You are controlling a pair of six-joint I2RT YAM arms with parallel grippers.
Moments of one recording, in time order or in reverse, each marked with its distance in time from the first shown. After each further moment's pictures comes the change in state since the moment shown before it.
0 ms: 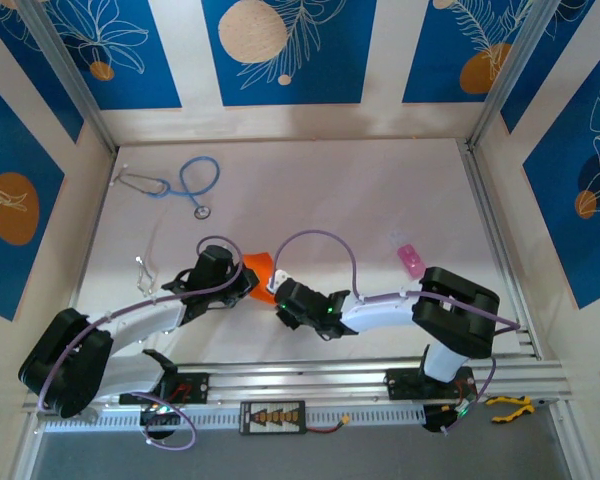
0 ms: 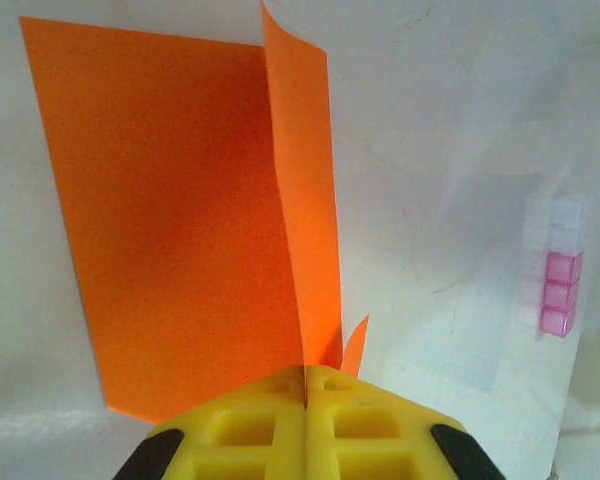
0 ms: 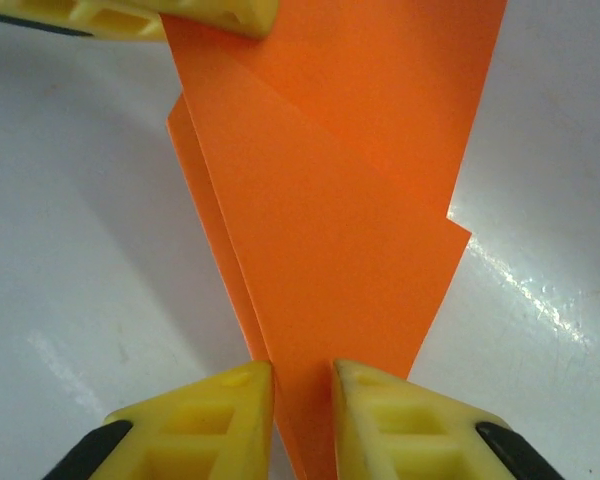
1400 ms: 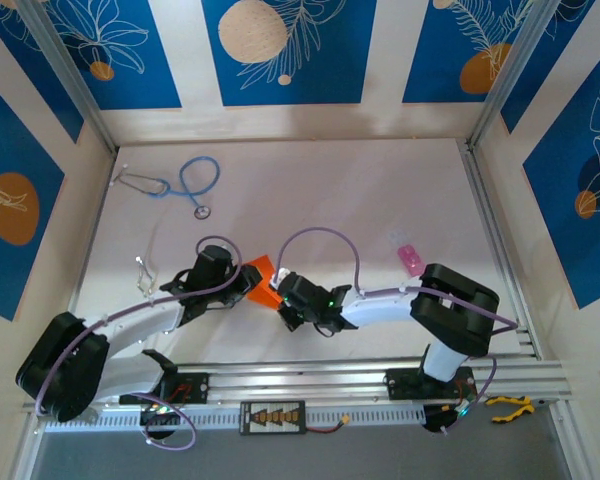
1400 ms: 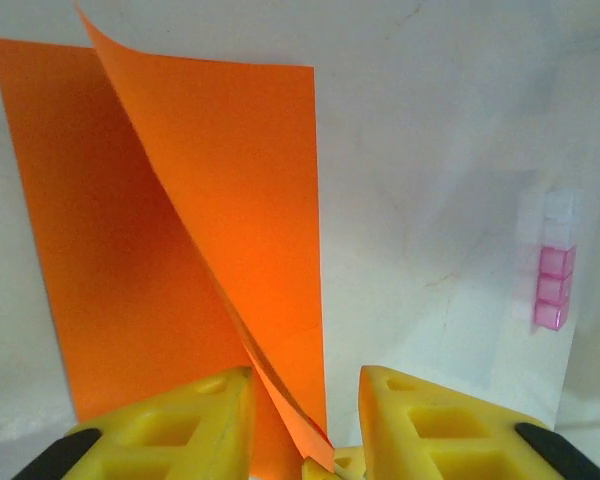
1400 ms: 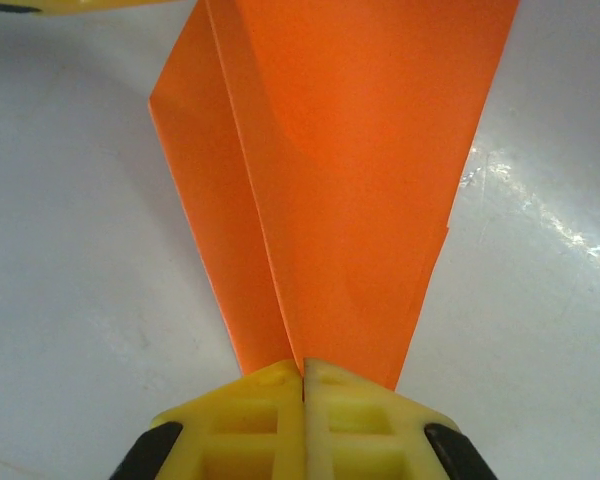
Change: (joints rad) left arm 0.000 -0.027 0.000 -0.020 0.006 0.005; right arm -0.053 0.005 0.006 -0.029 -0.159 0.080
